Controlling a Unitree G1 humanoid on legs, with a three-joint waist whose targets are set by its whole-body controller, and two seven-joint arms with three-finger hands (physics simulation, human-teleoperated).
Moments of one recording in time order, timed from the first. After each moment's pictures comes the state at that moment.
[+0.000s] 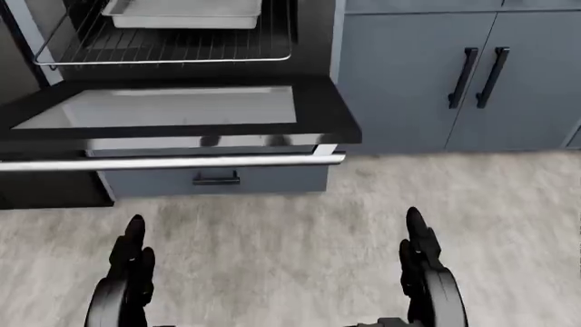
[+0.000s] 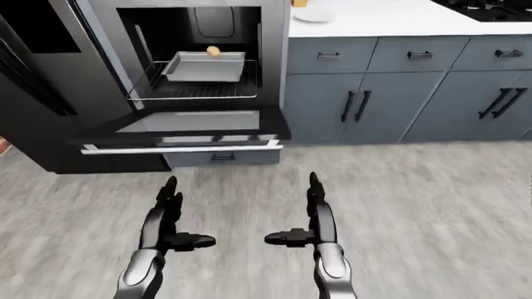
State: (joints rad) left arm 0.03 0.02 0.04 0.09 -0.01 0.06 -0.04; right arm 0.03 -0.01 -0.04 0.09 0.01 0.06 0.04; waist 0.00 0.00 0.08
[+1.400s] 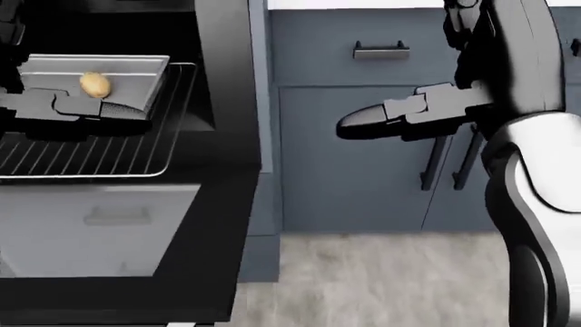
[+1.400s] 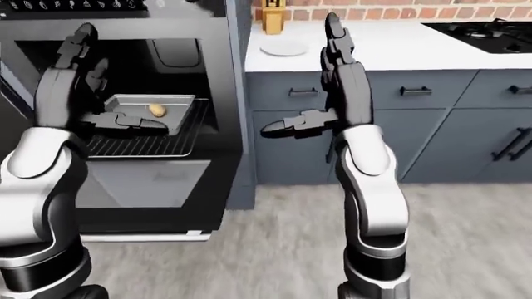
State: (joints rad) left arm -0.64 0.30 0.19 -0.42 0.01 0.80 -0.07; right arm -0.62 -0.22 -0.12 -0.43 0.06 0.68 0.04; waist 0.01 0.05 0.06
